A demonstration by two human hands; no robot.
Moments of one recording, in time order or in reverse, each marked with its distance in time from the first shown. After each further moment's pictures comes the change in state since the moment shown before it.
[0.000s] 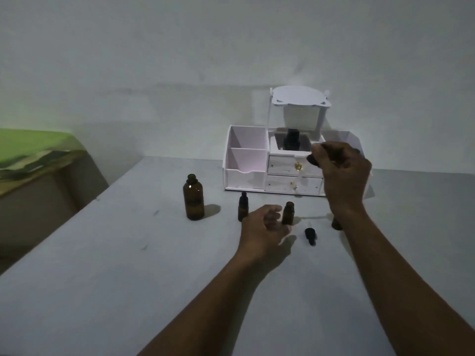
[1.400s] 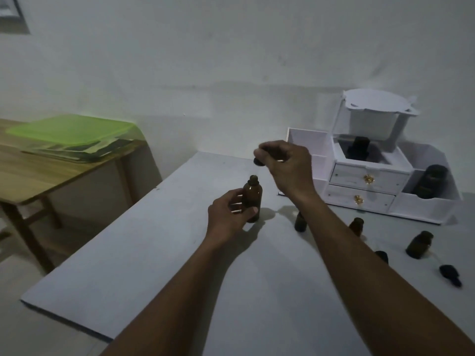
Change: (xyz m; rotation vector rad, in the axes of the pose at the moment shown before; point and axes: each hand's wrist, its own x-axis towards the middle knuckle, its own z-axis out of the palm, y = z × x) left_hand 0.025 -0.047 -0.166 -0.086 0.410 0.022; right_hand -0.046 -0.041 0.186 0.096 -0.498 0.000
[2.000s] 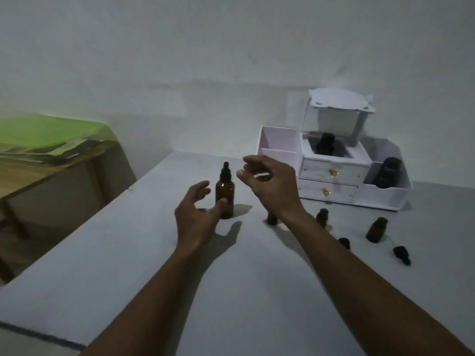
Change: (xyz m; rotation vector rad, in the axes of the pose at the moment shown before) left_hand -0.020 0.005 -0.001 0.070 0.181 0.177; right_hand -0.040 0.010 -0.034 -0.114 -0.042 -0.048
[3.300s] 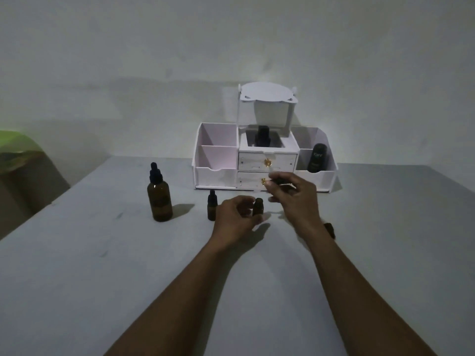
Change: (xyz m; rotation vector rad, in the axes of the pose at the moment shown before) left_hand -0.069 0.044 0.158 -0.011 -0.565 -0.091; right_hand -0.059 0.072 -0.140 0.067 0.272 0.391
